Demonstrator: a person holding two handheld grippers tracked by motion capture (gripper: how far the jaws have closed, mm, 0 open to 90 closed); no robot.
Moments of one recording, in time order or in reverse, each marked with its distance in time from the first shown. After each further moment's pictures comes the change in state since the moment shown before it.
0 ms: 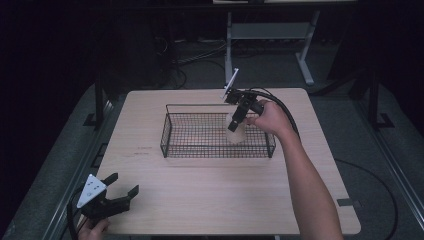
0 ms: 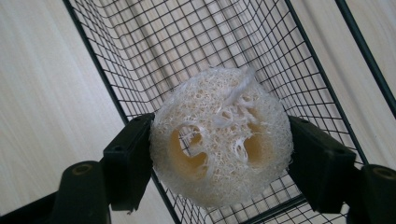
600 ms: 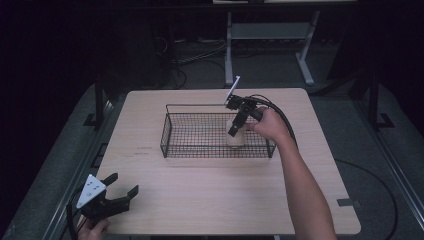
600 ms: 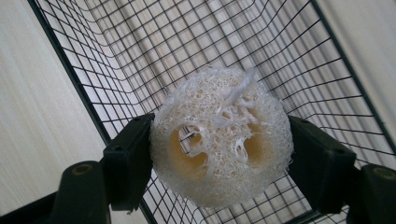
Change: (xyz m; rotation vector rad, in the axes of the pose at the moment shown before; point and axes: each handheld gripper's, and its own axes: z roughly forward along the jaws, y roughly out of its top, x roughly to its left) left arm 0.000 0.000 0.000 0.001 -0.001 -0.004; right arm -0.007 -0.009 0.031 0.011 0.025 0.047
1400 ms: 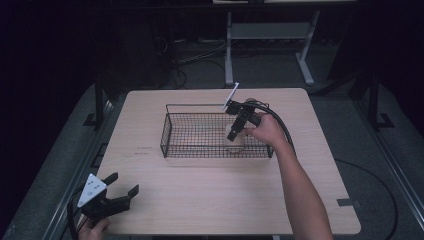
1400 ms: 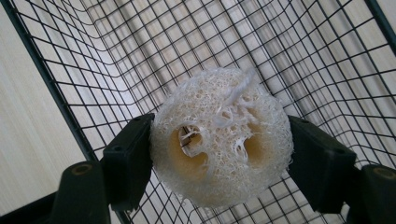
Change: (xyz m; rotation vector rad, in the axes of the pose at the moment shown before) left arm 0.001 0.000 0.002 0.003 0.004 -0.003; right arm -0.003 -0.004 0.024 -0.004 0.030 0.010
